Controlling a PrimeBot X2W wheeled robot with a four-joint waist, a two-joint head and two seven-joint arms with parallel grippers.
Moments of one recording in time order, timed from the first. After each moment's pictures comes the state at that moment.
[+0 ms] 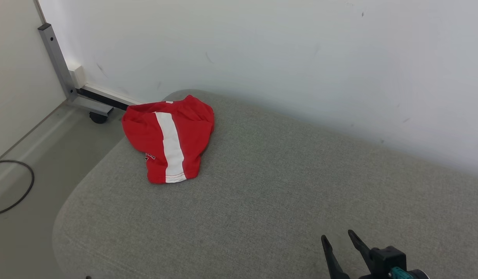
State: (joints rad) left arm 0.25 0.15 0.10 0.09 -0.19 -0.02 -0.23; right arm 0.02 -0.05 0.10 0.26 0.09 0.13 -0.06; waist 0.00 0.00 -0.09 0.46
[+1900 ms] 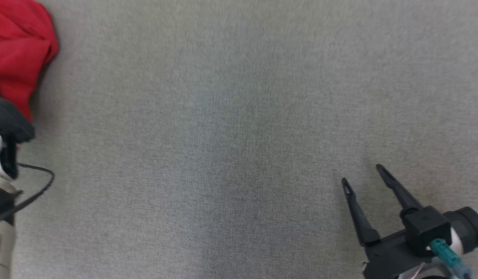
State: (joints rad) left arm -1.00 0.36 0.07 1.06 -0.37 -0.04 0.00; right arm 0.04 -0.22 0.11 -0.36 -0.03 0.13 0.21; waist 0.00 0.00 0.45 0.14
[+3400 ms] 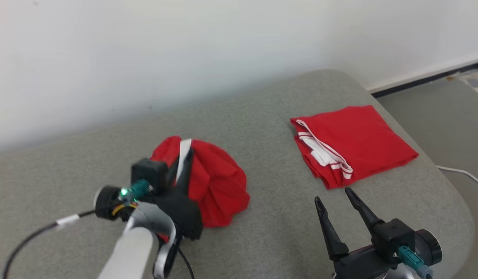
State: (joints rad) left arm -0.47 0.12 -0.34 0.31 -0.33 -0.03 0.07; right arm 0.02 -0.07 0.14 -0.09 0.01 0.13 0.06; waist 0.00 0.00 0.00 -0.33
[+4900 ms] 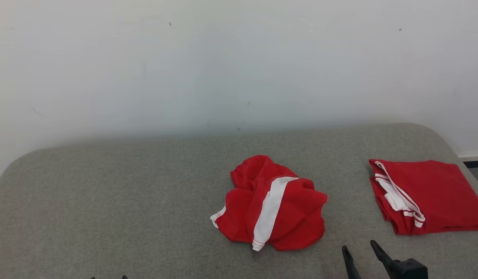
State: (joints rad) left arm 0.22 0.16 -0.05 0.12 -0.18 -0.03 -0.26; right arm 0.15 -0.08 0.04 0.10 0.04 0.13 0.00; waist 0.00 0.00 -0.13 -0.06
